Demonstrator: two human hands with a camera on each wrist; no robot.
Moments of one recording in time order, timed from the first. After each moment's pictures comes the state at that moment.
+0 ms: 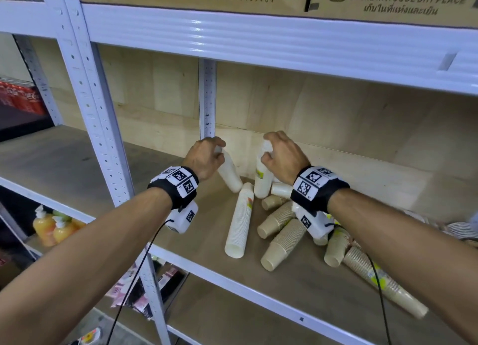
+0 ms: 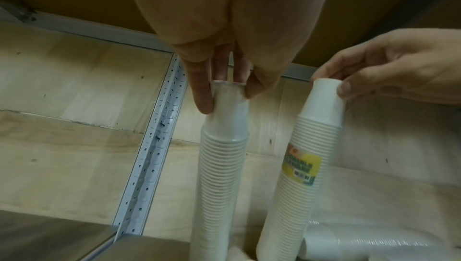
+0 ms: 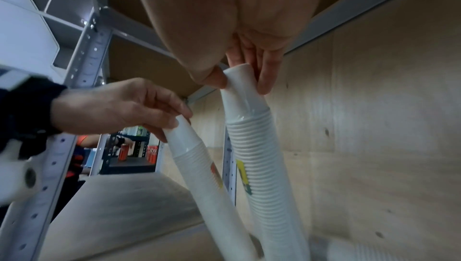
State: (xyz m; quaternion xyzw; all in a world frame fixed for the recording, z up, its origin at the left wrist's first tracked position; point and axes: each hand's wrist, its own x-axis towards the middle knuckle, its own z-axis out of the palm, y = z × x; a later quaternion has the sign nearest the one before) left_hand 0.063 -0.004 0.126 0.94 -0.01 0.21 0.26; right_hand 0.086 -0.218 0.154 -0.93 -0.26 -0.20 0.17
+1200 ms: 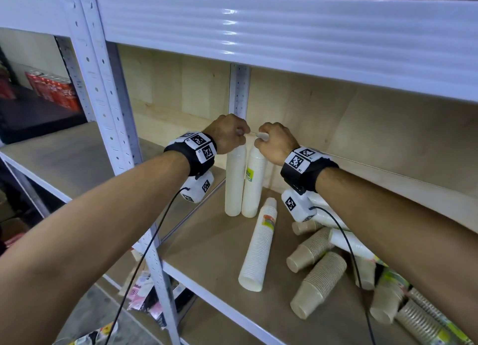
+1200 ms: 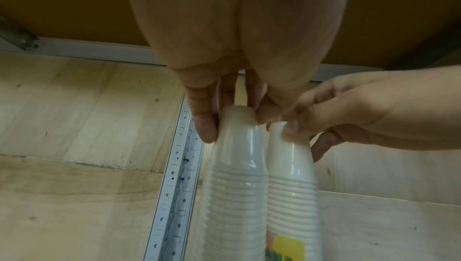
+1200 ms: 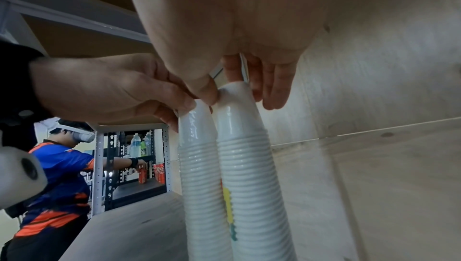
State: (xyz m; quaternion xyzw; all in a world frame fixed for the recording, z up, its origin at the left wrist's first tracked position) left_hand 0.143 0.047 0.184 0.96 -0.04 0.14 0.23; right_hand 0.186 -0.109 0.171 -0.93 -0.25 -0.09 0.26
